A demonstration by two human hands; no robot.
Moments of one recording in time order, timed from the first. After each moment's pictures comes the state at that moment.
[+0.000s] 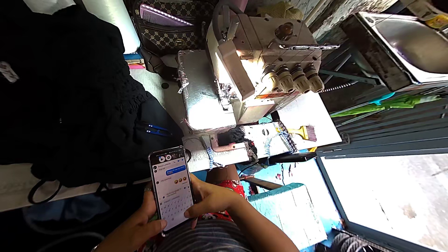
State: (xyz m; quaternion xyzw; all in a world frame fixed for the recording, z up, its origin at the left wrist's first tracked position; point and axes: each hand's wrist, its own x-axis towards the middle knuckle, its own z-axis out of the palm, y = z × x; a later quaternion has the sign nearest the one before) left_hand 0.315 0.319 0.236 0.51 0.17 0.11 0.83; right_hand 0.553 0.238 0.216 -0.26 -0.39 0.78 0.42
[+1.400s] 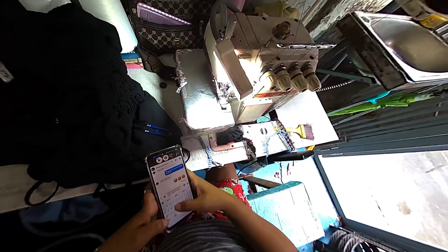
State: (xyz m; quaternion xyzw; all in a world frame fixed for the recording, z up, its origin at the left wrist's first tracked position) left_hand 0.314 0.314 0.233 0.53 0.19 0.11 0.82; right_hand 0.539 0.240 0.214 -0.32 -0.40 0.71 0.49
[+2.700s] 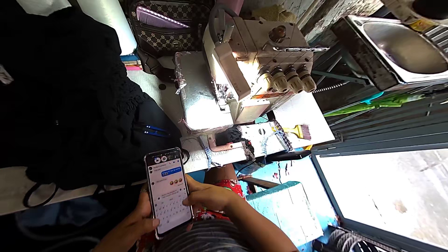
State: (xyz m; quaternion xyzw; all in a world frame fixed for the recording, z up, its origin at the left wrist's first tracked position) left_hand 0.307 0.325 0.219 0.48 0.13 0.14 0.85; right_hand 0.548 0.239 0.215 -0.26 -0.33 0.81 0.41
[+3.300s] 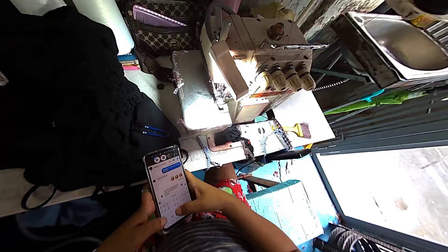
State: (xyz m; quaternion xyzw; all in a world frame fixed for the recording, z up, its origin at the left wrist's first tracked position) left_hand 0.315 0.316 0.234 0.55 0.21 0.12 0.80; right_hand 0.541 0.241 0.218 -0.32 -0.40 0.72 0.47
